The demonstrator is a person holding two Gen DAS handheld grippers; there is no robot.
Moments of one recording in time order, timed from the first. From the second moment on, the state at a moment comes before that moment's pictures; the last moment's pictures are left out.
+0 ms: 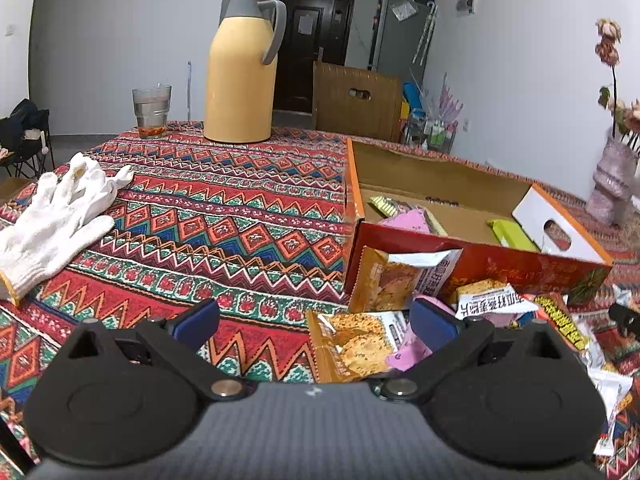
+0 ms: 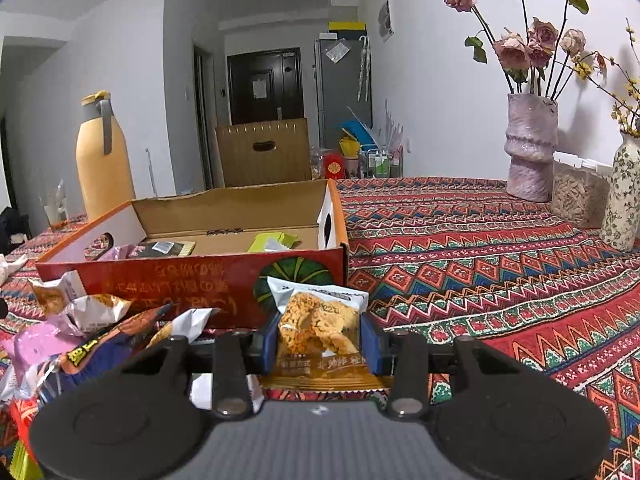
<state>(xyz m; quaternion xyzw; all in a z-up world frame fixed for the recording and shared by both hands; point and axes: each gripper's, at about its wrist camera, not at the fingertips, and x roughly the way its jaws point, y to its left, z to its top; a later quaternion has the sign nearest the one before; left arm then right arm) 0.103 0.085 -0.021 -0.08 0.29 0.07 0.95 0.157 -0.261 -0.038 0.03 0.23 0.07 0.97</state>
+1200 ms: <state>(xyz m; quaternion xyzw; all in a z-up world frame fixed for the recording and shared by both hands) 0.139 0.087 -0.046 -0.06 0.38 0.08 0.92 0.153 -0.273 -0.042 0.07 0.21 0.09 0.97</state>
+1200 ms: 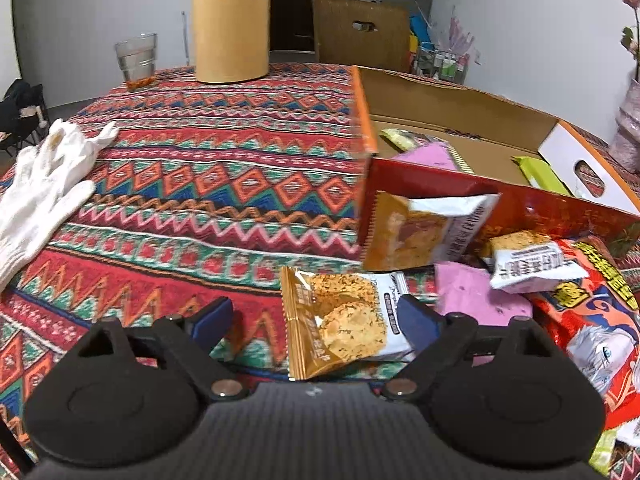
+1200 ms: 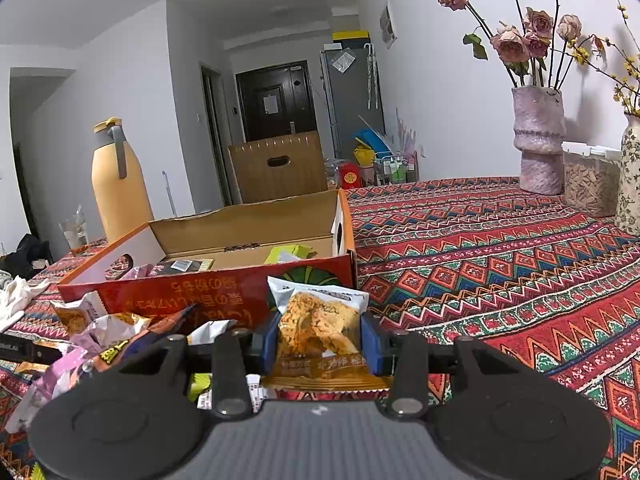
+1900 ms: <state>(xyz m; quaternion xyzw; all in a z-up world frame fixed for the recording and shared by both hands) 0.139 0.081 -0.048 -0.04 0.38 0.10 0.92 0.153 -0.273 -0.041 0.07 0.21 0.09 0.97</state>
